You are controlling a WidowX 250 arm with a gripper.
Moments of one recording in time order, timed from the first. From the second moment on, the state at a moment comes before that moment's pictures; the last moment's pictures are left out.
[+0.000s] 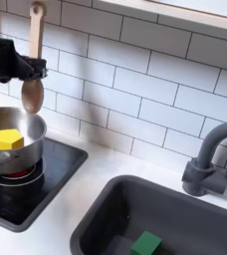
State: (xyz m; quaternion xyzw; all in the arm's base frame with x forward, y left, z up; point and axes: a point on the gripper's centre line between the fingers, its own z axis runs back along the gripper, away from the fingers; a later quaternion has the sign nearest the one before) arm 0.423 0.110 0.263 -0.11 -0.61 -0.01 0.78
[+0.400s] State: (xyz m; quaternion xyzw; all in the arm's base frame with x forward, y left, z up) arm 0.408 0.118 0.251 -0.10 -0.60 0.00 0.79
